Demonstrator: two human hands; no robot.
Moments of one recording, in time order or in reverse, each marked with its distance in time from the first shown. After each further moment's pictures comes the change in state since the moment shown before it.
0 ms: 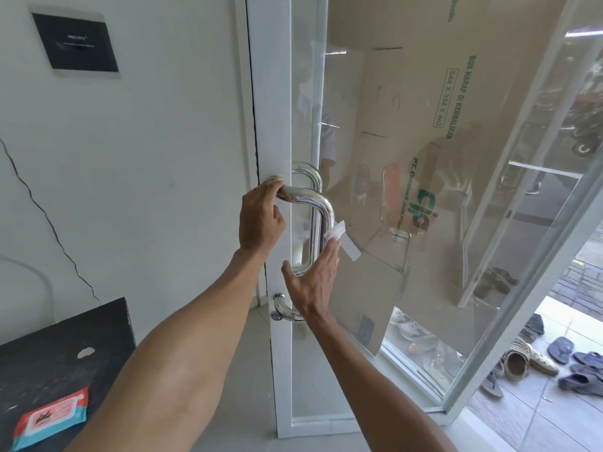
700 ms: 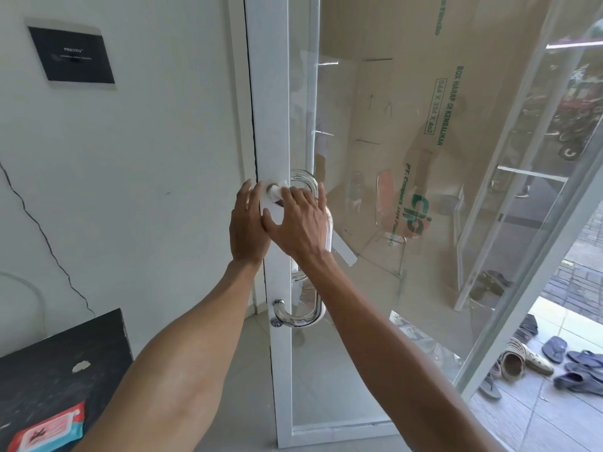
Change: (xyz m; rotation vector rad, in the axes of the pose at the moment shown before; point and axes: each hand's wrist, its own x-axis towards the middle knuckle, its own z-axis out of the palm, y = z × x) left_hand -0.008 -0.020 -0.003 0.028 -0.052 -0.194; right_hand 0.083 -0.089 -0.016 -0.470 0.147 -0.556
